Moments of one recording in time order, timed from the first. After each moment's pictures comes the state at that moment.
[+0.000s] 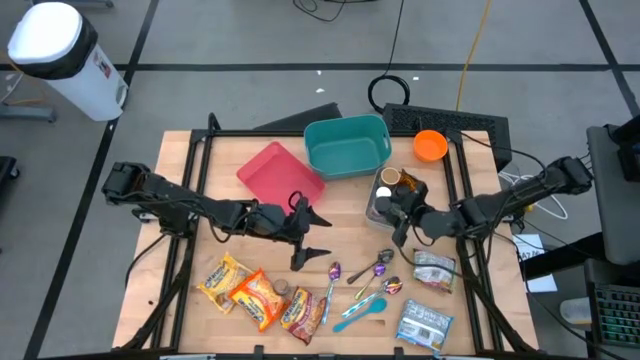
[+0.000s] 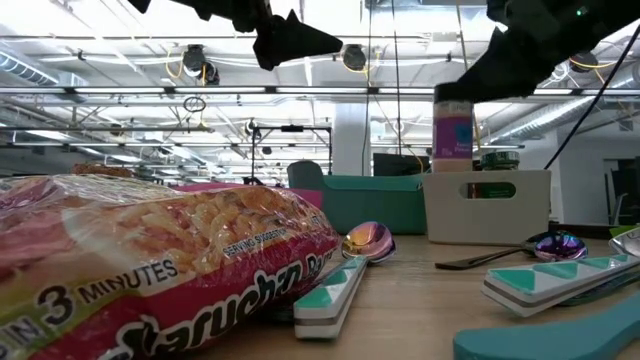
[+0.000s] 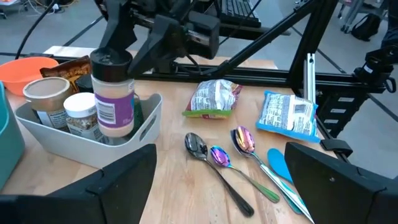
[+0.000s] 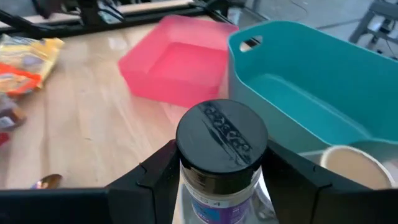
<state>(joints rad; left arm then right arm) -0.20 1.51 0.92 0.29 -0.10 -0.13 0.34 0.93 0.56 -0.21 0.73 0.42</state>
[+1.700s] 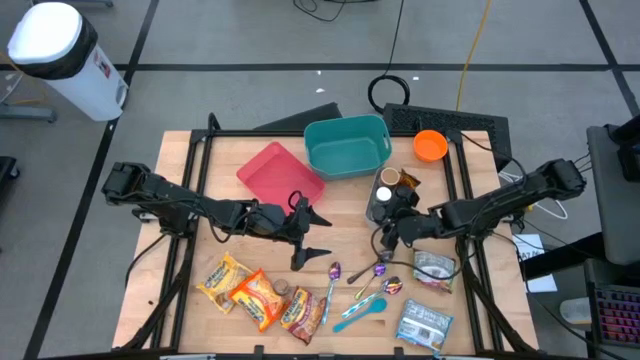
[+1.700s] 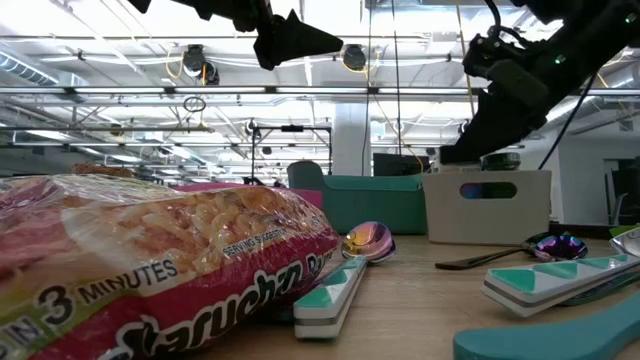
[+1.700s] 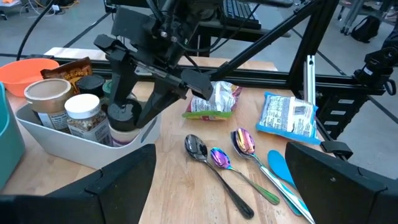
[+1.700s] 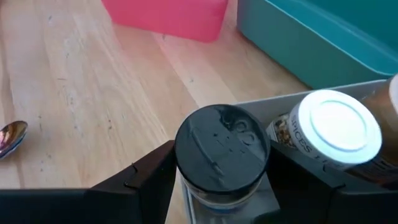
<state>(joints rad) -0.20 1.51 0.92 0.30 -0.10 -0.13 0.27 1.15 0.56 -0.25 0.57 0.55</state>
